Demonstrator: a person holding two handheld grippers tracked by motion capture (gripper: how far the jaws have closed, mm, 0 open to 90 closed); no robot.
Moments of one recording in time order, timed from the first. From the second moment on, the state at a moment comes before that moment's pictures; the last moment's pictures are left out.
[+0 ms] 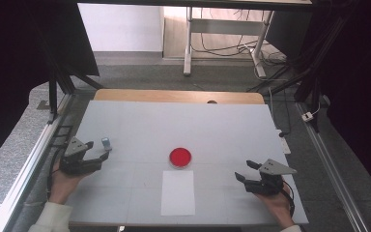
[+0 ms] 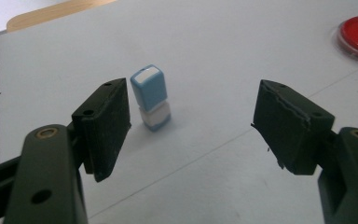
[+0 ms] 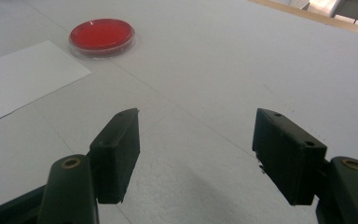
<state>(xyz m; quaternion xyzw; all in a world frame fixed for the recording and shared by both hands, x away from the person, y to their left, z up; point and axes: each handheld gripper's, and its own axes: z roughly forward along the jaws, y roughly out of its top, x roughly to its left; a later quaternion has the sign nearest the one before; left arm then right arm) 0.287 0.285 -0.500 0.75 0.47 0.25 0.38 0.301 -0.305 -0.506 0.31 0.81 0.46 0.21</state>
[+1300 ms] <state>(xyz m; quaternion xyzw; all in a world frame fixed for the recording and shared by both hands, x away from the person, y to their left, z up) 0.338 0.298 -0.519 0.77 0.46 0.25 0.36 0.302 -0.304 -0.508 0.31 0.81 0.45 0.21</state>
